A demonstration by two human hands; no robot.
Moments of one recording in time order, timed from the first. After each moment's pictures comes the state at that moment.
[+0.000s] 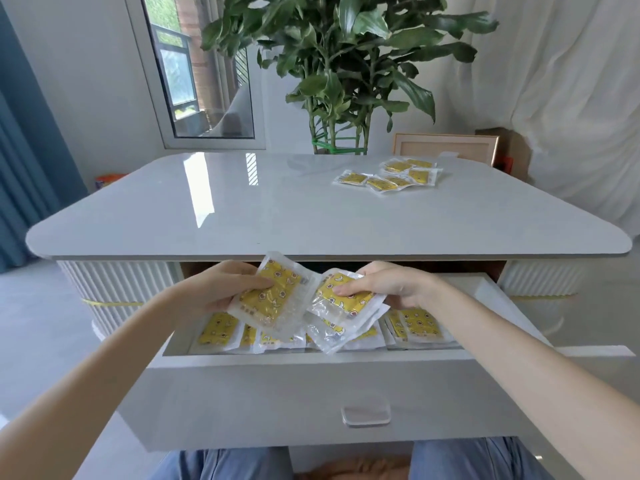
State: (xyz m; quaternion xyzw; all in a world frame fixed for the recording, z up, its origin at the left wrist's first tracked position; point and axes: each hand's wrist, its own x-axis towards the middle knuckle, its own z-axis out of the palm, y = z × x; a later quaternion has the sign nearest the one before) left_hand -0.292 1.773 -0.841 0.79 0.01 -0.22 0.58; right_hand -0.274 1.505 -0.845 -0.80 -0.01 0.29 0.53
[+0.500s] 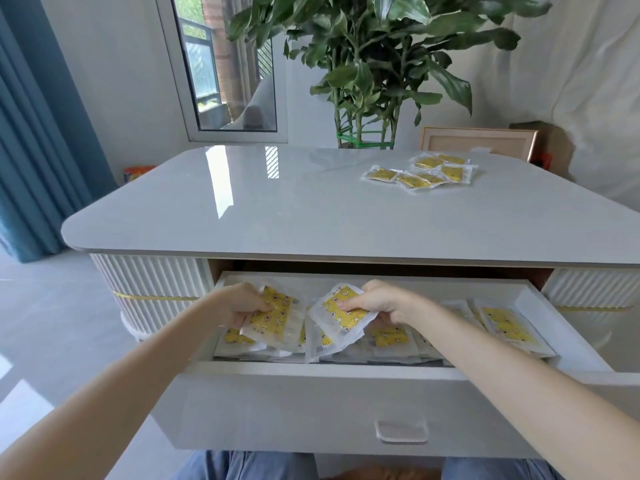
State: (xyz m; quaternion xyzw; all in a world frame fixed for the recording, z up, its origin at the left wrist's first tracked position) left_hand -0.247 1.803 -0.900 0.80 0.16 -0.27 0.51; right_hand -0.235 1.560 -0.904 -0.80 0.08 0.28 0.53
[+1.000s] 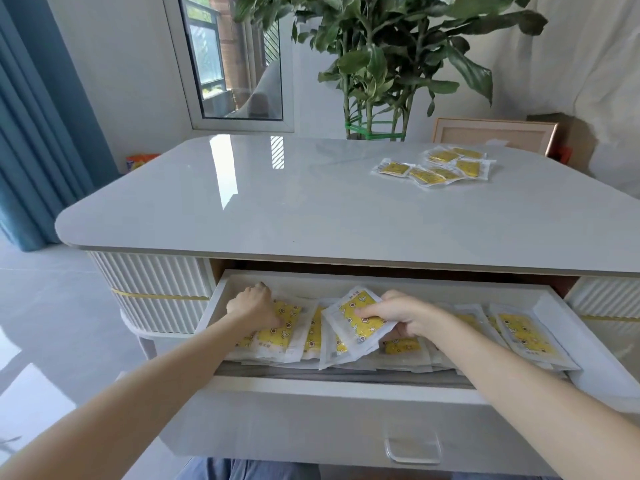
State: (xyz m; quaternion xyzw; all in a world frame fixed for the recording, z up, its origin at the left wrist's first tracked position) left_hand -0.232 1.785 -0.927 0.98 0.09 -0.13 0.09; right_hand -0.216 1.547 -0.927 -0.79 0.12 0.29 0.52
